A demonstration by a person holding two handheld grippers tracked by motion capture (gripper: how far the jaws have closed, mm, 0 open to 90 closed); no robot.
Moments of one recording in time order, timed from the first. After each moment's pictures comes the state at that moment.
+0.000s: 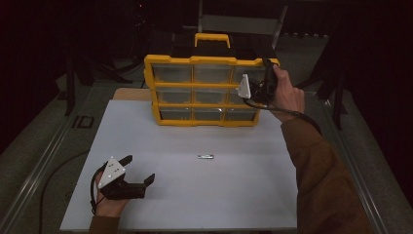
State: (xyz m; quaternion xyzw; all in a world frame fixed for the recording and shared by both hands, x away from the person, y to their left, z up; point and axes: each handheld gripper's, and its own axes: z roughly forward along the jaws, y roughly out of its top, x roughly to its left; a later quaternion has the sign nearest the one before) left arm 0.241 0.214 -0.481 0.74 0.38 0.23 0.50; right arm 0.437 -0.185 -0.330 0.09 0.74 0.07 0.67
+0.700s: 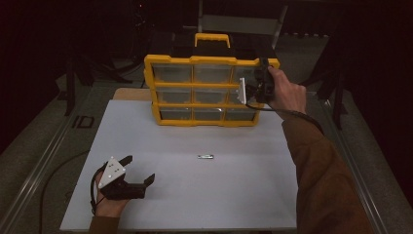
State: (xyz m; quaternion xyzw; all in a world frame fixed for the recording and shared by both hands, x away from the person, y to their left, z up) left arm 0.240 0.214 -0.481 0.74 0.38 0.23 0.50; right arm 0.441 -0.186 -0.336 0.03 0.69 0.00 0.72
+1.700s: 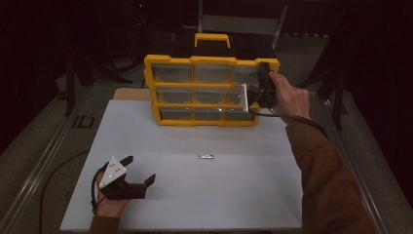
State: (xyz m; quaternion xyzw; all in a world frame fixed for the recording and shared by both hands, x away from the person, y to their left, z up) left arm 0.241 0.213 -0.482 0.74 0.38 0.23 0.50; right arm 0.427 -0.191 -0.342 0.01 0.68 -0.01 0.74
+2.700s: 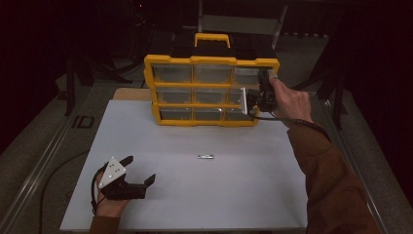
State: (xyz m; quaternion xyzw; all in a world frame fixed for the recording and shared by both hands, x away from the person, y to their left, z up) left arm 0.241 0.213 -0.482 0.74 0.38 0.23 0.50; right arm 0.415 -0.189 -0.340 0.00 0.71 -0.03 0.71
